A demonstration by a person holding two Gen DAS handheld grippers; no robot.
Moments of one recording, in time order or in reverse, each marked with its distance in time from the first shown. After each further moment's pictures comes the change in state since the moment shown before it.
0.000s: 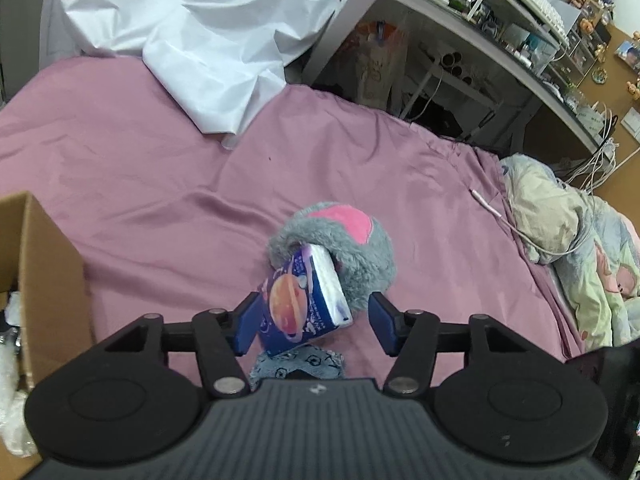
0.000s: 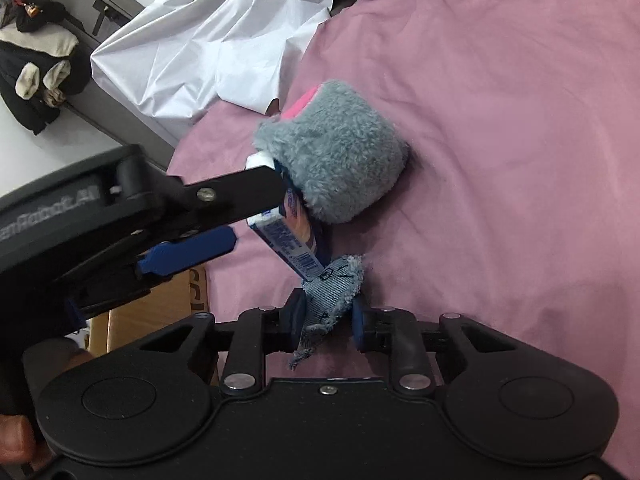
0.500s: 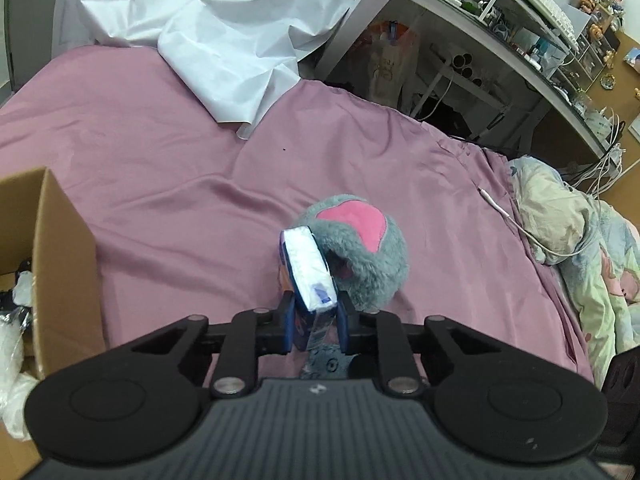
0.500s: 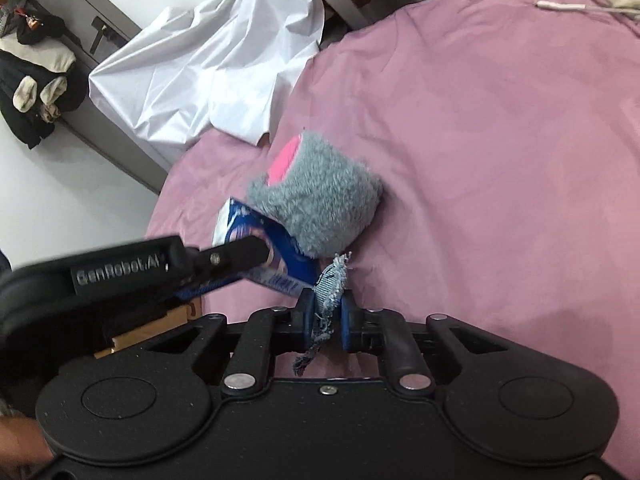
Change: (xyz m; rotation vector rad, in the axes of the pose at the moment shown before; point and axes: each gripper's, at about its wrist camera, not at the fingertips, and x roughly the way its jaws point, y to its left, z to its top) left arm -0.010 0.008 -0.008 -0.029 -0.009 0.013; right arm -0.028 0.002 0.001 -0.013 -0.085 -0.050
